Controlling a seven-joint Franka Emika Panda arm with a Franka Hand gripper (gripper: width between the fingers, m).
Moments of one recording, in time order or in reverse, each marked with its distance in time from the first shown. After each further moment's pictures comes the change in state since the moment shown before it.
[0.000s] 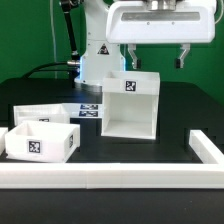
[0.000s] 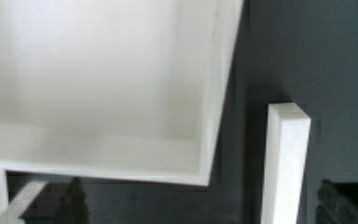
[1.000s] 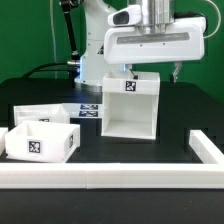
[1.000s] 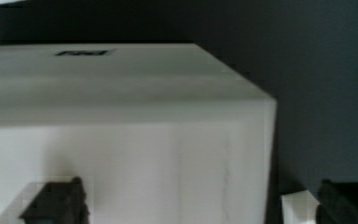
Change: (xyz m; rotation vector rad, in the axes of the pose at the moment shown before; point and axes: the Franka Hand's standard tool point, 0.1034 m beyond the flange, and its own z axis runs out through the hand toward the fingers) arm -0.050 -0.005 0.039 0.060 -0.099 0.135
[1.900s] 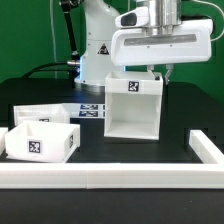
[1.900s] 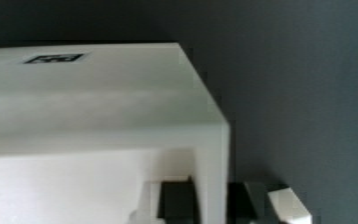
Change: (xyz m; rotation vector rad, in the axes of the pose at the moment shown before) arm -0.001 -0.012 0.003 0.002 0.035 -0.005
